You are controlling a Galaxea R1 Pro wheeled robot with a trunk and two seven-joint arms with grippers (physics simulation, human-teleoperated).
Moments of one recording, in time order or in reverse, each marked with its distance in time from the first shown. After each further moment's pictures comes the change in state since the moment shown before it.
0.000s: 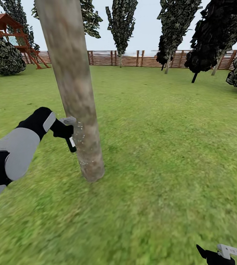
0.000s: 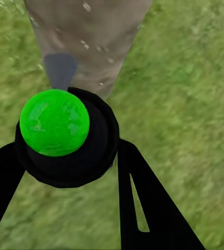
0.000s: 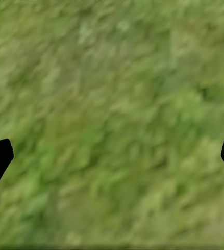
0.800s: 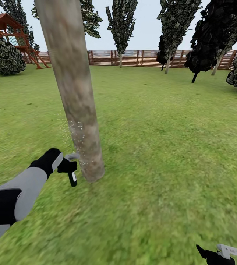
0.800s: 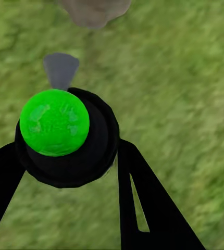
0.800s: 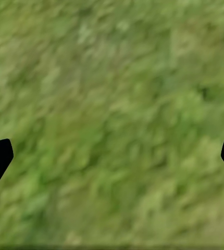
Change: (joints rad) left arm 0.353 -0.010 -0.002 -0.011 -0.004 -0.143 0.000; right arm 0.000 0.000 0.002 0.000 0.000 0.000 0.000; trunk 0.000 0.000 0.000
